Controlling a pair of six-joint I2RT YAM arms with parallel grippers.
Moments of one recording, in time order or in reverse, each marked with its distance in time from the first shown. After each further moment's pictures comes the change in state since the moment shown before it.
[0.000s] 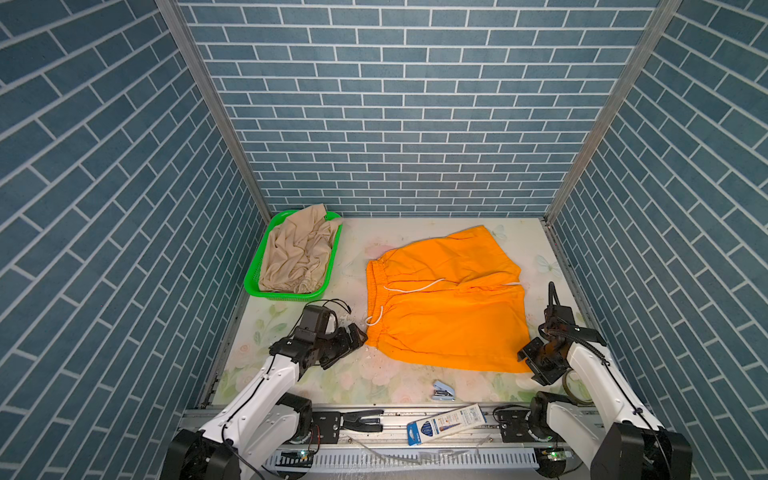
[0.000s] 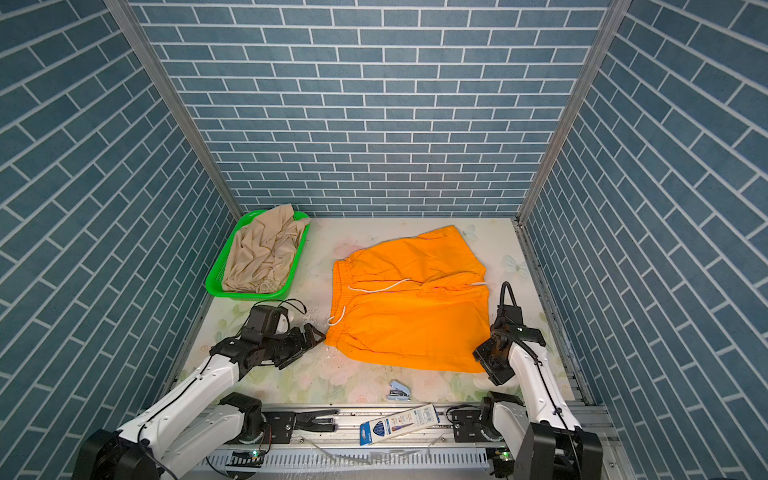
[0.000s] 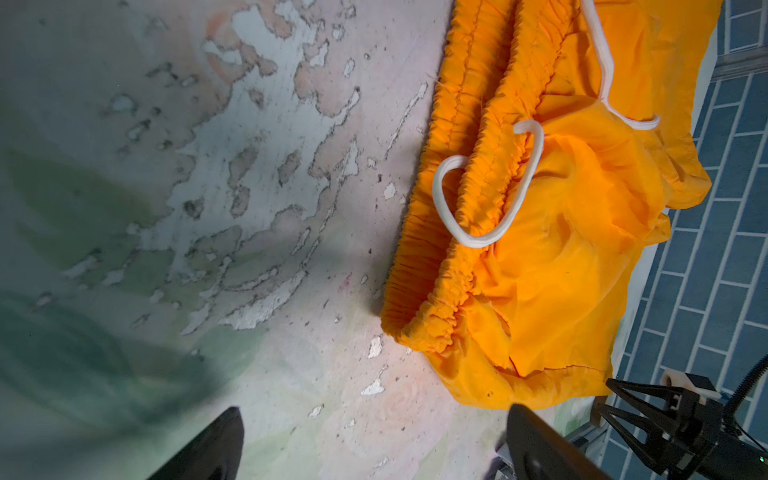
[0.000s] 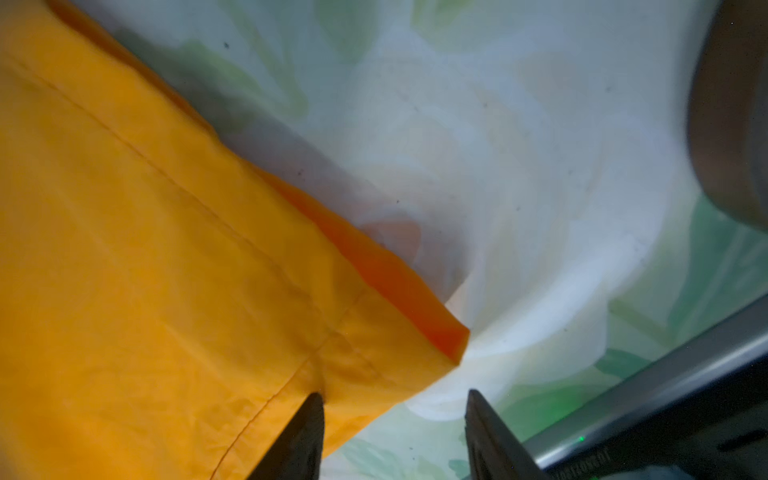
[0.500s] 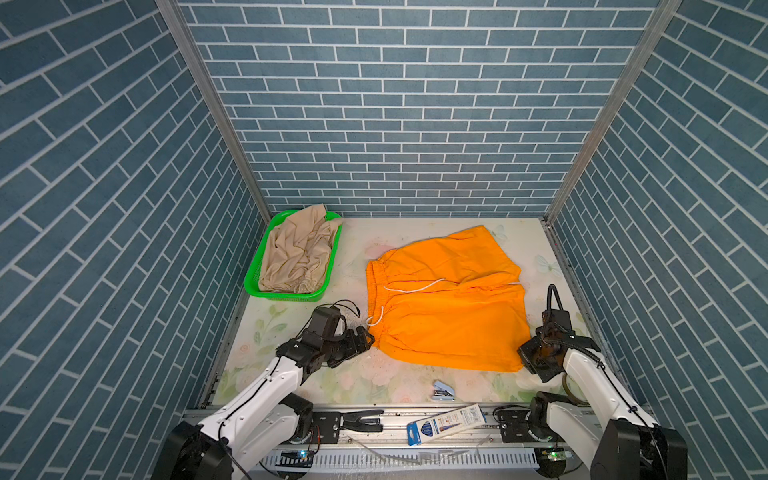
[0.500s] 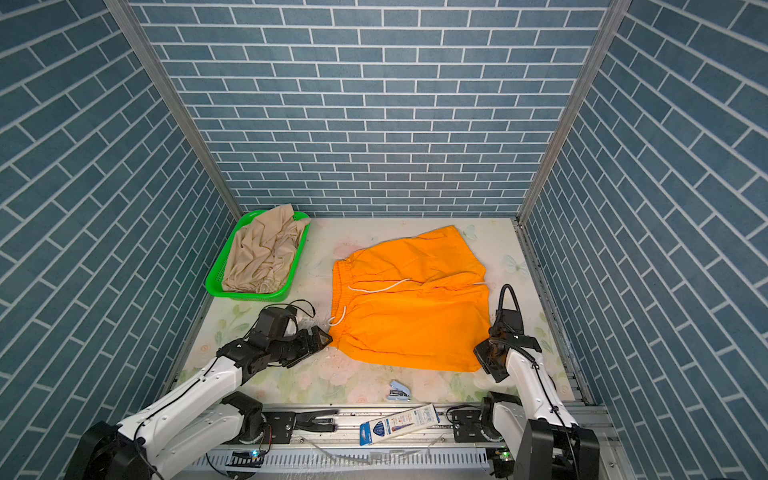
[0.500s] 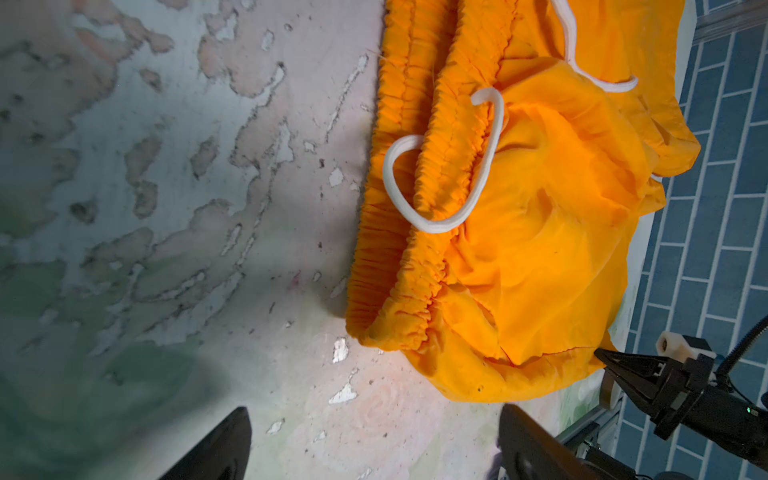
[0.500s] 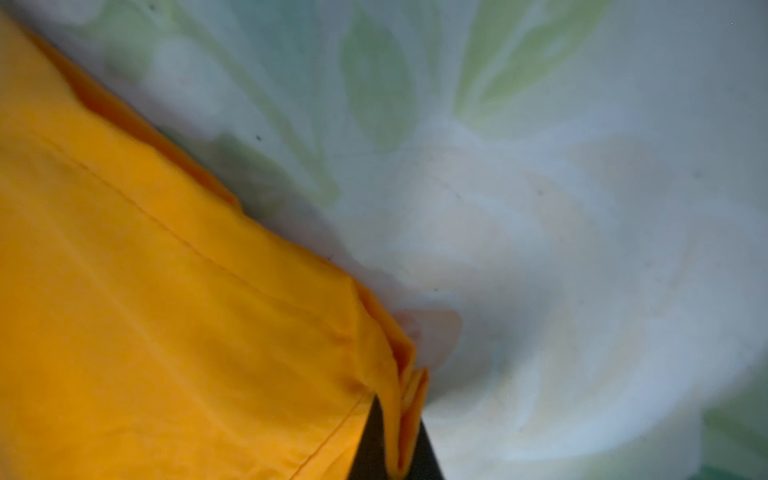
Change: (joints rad) left arm -0.143 0.011 -0.023 0.099 -0.061 -0.035; right arm 0.000 -0.002 -0.094 0.219 0.017 0.028
